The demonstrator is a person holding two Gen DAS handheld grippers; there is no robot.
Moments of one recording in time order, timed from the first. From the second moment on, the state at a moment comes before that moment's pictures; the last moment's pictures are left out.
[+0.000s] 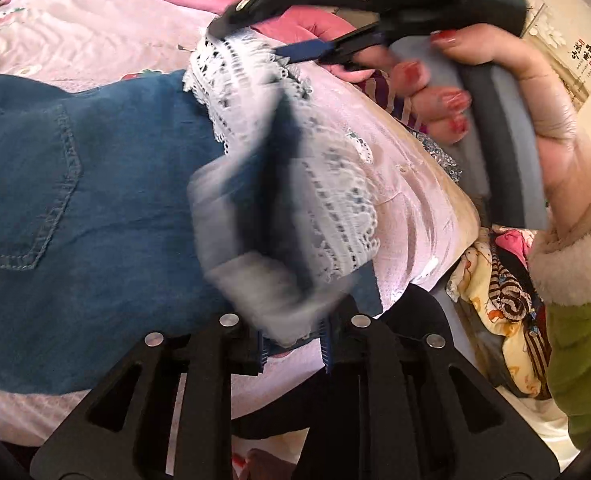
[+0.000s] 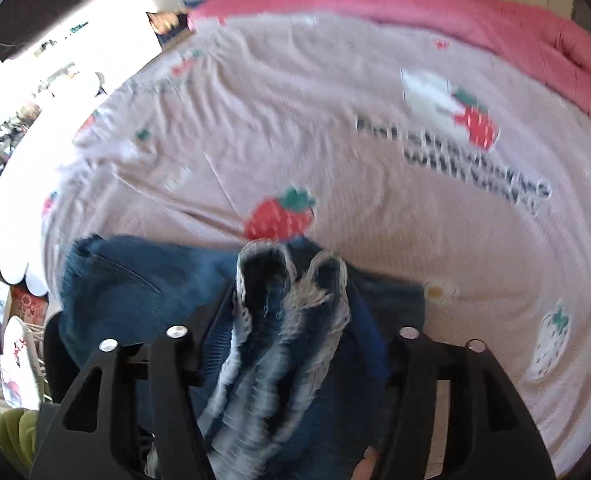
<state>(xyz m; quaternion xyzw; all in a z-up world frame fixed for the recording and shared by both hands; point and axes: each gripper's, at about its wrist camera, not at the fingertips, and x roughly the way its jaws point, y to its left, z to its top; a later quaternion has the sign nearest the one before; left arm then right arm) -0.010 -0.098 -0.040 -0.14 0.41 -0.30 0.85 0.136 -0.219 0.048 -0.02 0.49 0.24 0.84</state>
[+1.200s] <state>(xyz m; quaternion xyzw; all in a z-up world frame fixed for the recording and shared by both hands) -0.017 -0.054 -0.025 -0.15 0.39 -0.23 0.88 0.144 -0.164 0.011 -0.07 0.51 0.22 0.83</state>
